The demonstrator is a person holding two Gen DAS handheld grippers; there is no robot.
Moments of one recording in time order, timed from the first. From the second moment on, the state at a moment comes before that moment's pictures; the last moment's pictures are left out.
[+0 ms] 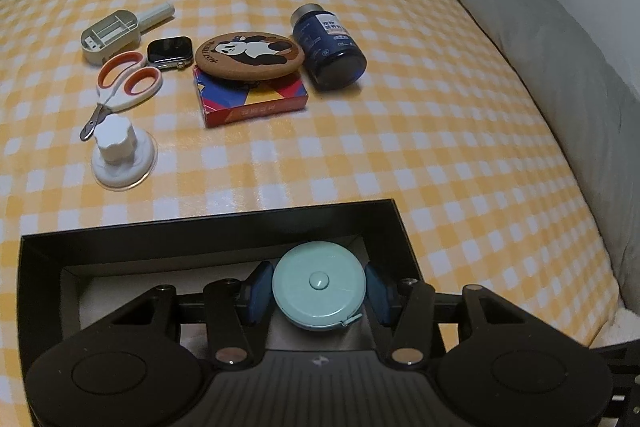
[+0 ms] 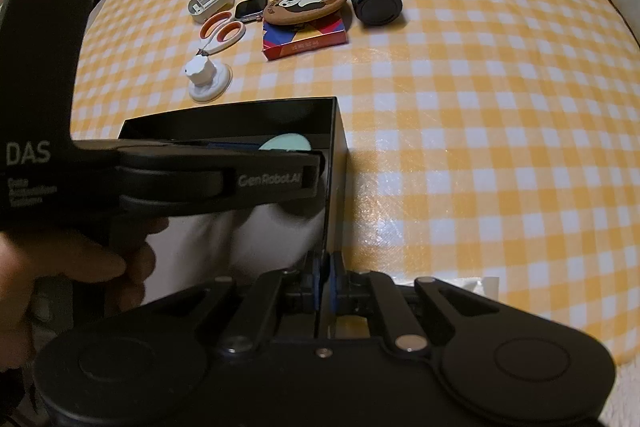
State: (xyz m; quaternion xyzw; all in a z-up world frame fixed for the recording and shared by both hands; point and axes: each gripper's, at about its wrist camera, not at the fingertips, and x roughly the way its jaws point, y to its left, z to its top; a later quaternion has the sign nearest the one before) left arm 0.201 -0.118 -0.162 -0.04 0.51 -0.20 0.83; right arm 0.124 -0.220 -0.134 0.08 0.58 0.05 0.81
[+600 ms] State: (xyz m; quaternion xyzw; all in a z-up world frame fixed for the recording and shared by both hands) left arm 0.200 -0.112 -0.129 -0.02 0.50 -0.19 0.85; right arm 0.123 -0.221 -0.135 0.08 0.58 0.05 0.81
